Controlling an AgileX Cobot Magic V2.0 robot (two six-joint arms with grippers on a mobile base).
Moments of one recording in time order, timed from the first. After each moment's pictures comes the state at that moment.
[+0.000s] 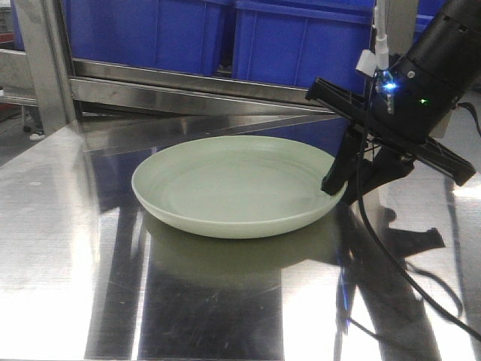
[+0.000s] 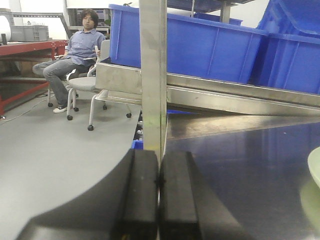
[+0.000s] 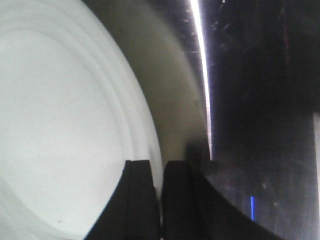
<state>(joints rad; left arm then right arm) -0.01 0.00 0.01 -0.03 0.03 0.03 0.25 1.76 -1.10 0.65 0.67 0.10</state>
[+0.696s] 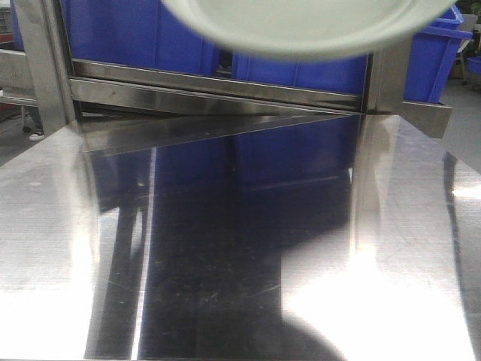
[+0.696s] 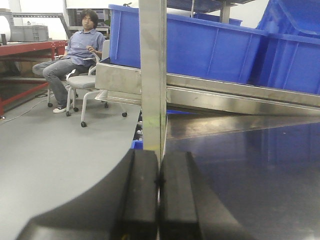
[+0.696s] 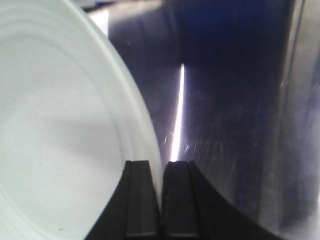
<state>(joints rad) -0.01 0.00 0.01 -0.03 0.03 0.03 0.25 1.05 -1.09 0.29 0.71 0.10</state>
